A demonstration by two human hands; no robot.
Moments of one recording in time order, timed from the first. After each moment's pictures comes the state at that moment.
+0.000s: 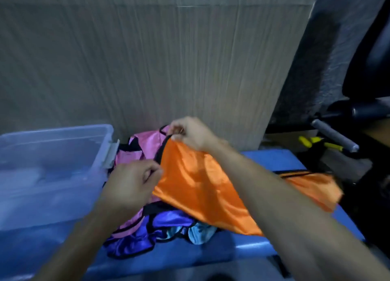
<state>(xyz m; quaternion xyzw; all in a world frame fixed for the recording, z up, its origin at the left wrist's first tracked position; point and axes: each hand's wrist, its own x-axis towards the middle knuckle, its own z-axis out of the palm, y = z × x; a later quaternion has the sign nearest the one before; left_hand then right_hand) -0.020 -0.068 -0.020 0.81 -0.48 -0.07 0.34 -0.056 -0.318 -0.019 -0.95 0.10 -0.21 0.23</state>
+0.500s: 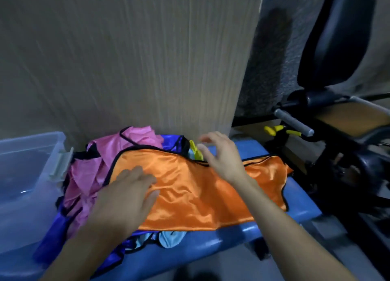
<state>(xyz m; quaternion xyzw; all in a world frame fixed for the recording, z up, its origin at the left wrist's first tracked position) -0.037 -0.106 -0.067 0.76 -0.63 0.10 0.15 -0.207 -0.331 -0.085 -0.85 0.26 -0.42 0.19</state>
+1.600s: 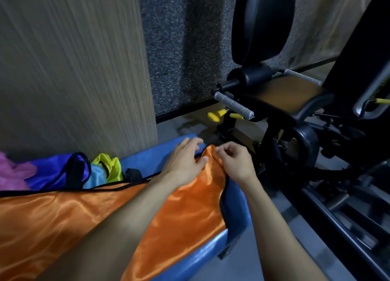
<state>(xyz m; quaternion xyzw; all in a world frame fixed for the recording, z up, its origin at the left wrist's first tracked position) -0.217 -0.433 -0.138 0.65 -0.69 -0.19 0.26 -0.388 -0.474 -0.164 -0.62 0.58 -0.39 0.35</state>
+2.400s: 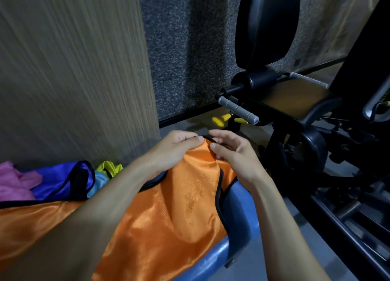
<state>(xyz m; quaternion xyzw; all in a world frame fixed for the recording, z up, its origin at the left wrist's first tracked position) -0.184 -0.426 -0.066 0.52 -0.61 -0.48 0.36 -0.383 -0.470 -0.117 -0.60 0.37 -0.45 0.55</state>
